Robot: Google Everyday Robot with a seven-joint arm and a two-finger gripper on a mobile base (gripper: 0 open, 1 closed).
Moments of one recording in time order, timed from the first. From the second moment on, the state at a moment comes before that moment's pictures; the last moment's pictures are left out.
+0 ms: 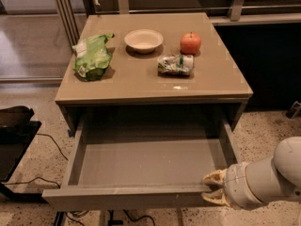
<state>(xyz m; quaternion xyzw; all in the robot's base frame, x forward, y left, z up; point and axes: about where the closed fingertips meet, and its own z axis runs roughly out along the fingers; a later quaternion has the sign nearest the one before) 0.343 -0.158 0.669 -0.65 0.72 0.14 0.23</state>
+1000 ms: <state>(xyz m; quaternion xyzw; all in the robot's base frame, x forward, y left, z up) 0.344 -0.158 0.670 -0.65 0.72 0.14 0.23</state>
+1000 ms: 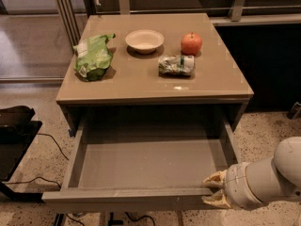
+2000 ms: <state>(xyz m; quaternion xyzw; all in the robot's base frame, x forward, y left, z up) 0.344 -0.158 0.670 -0.65 0.72 0.14 0.23</state>
